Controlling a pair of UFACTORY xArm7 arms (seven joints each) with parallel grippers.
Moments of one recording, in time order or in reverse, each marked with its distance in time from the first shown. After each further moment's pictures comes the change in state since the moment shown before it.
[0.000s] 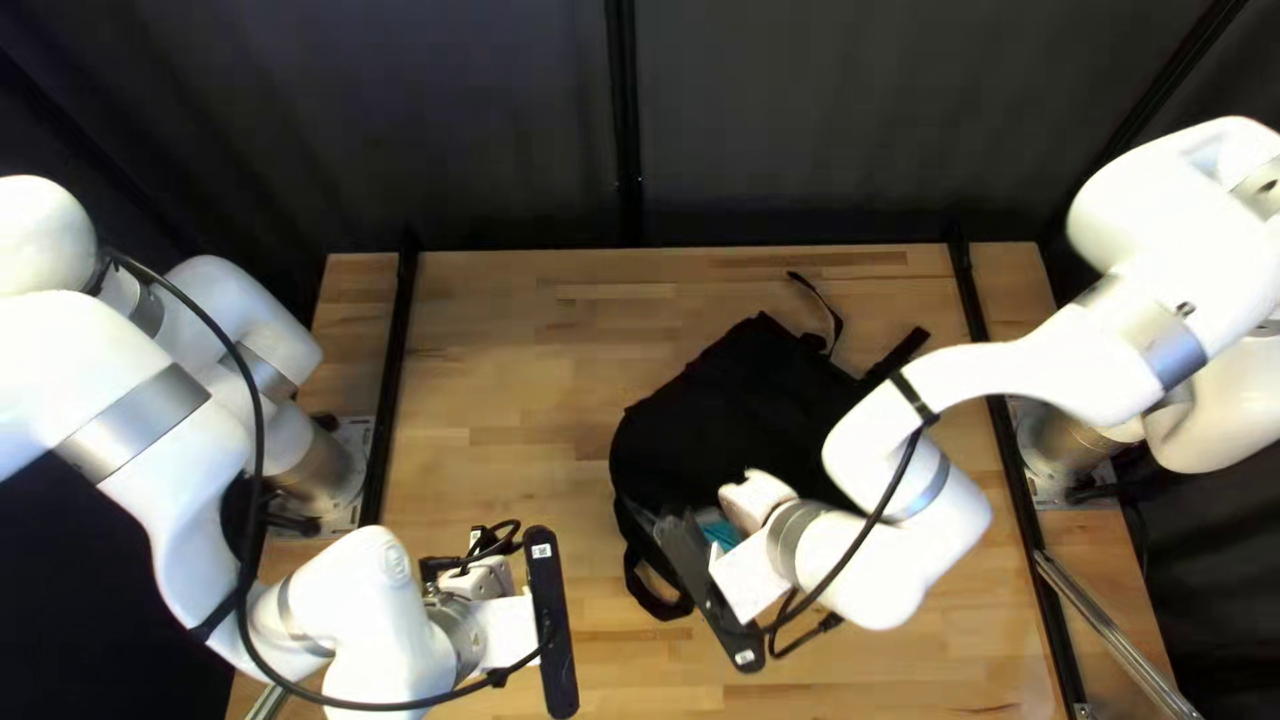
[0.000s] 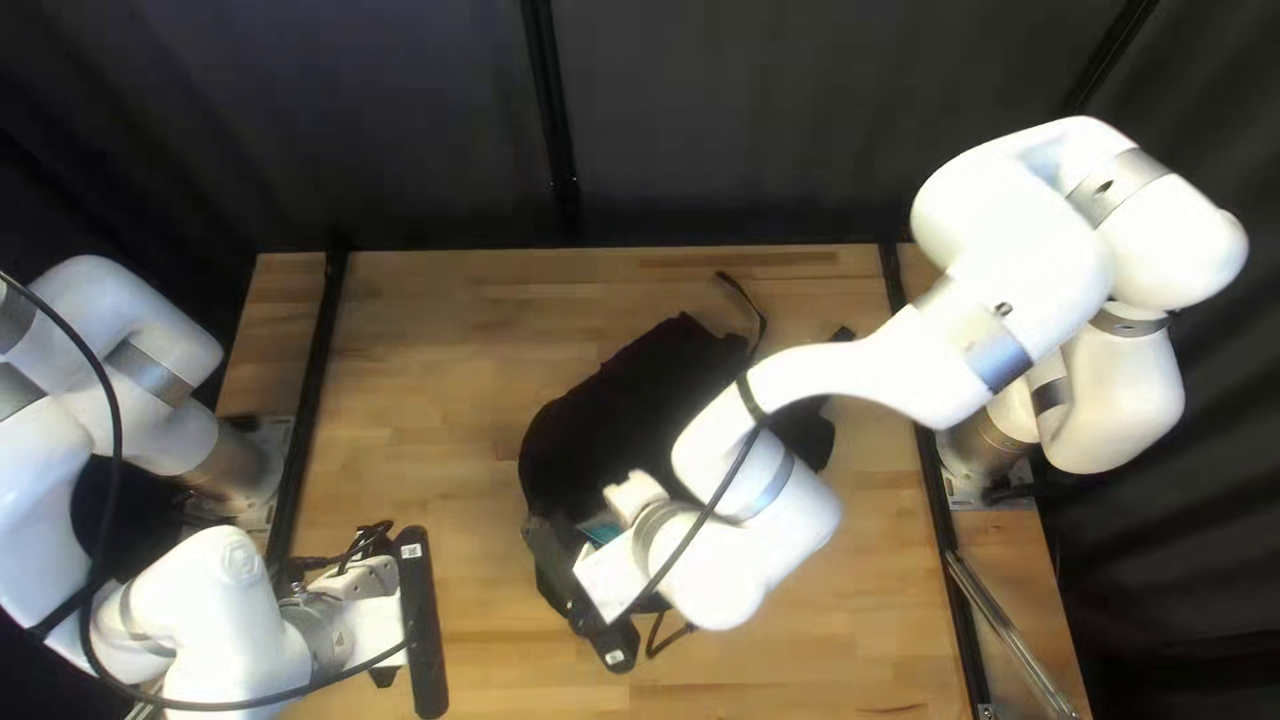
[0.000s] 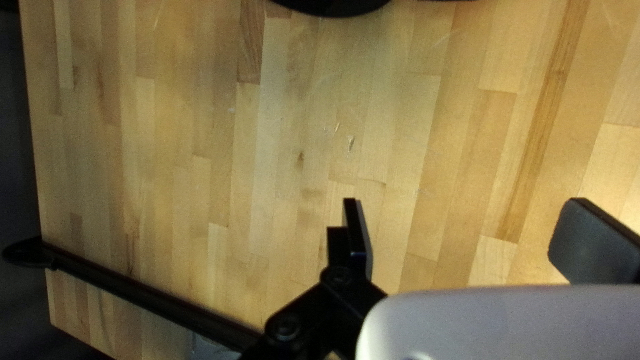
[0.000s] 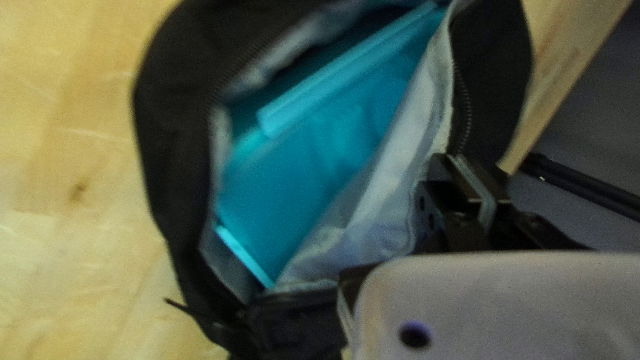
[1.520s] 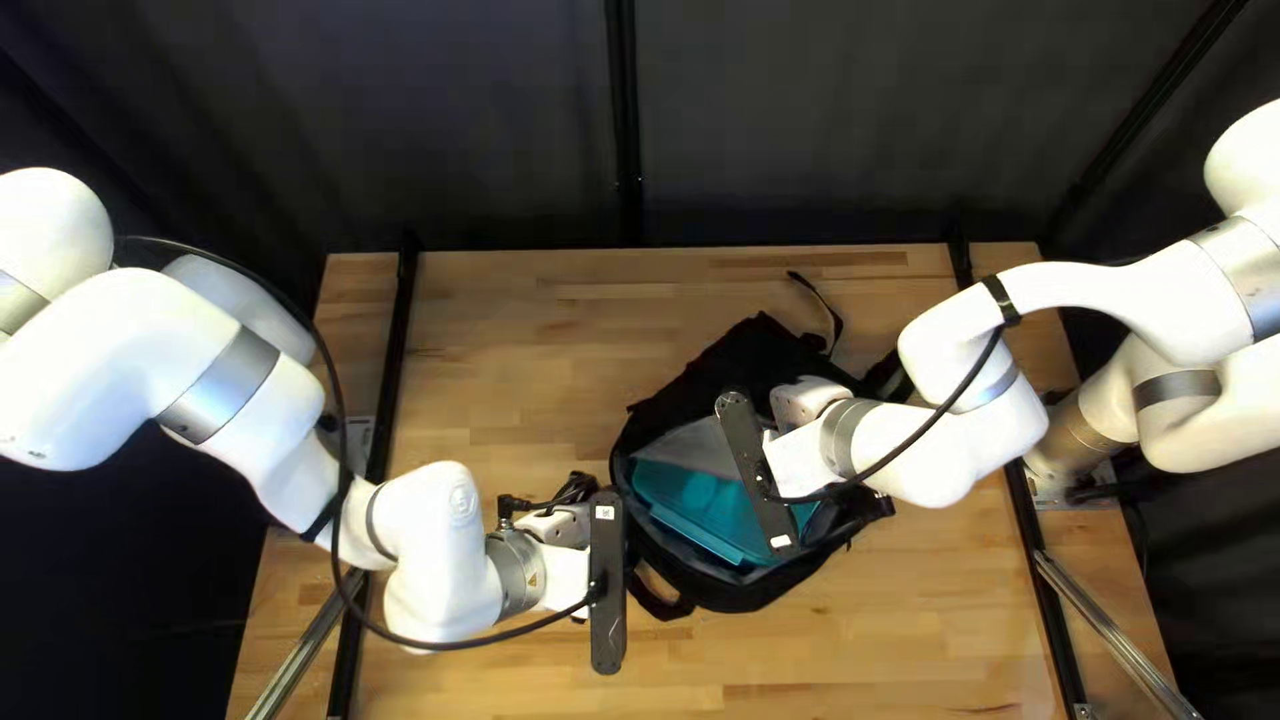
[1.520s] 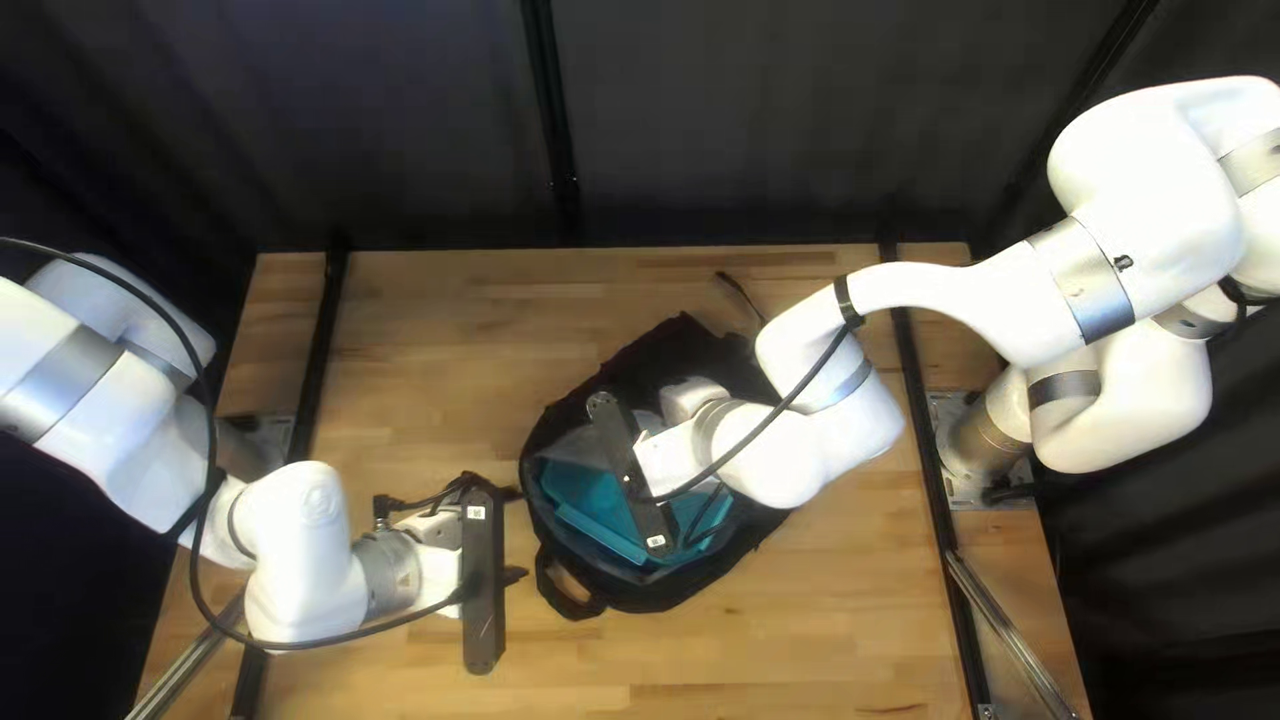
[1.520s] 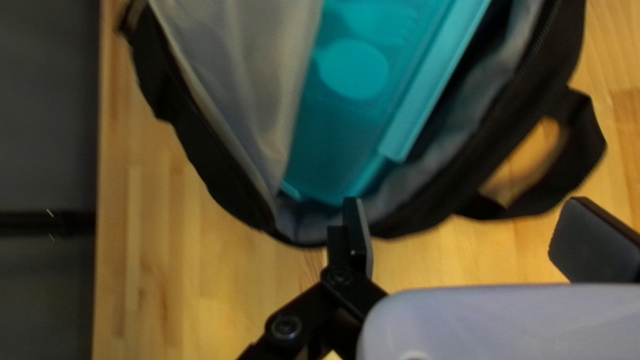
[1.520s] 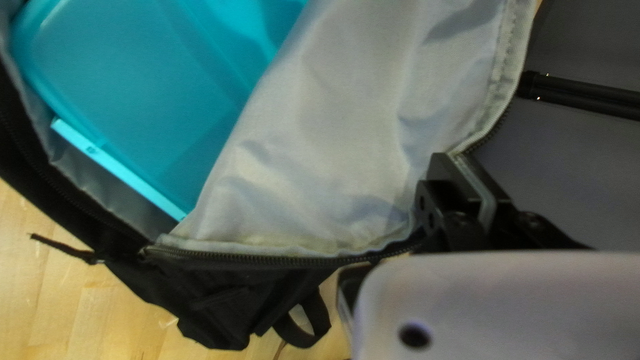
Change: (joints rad) left arm 0.132 0.063 0.081 -0.084 0.798 -0.241 -0.265; right arm -0.070 -0.276 -0.078 -0.283 0.068 -0.141 0.012
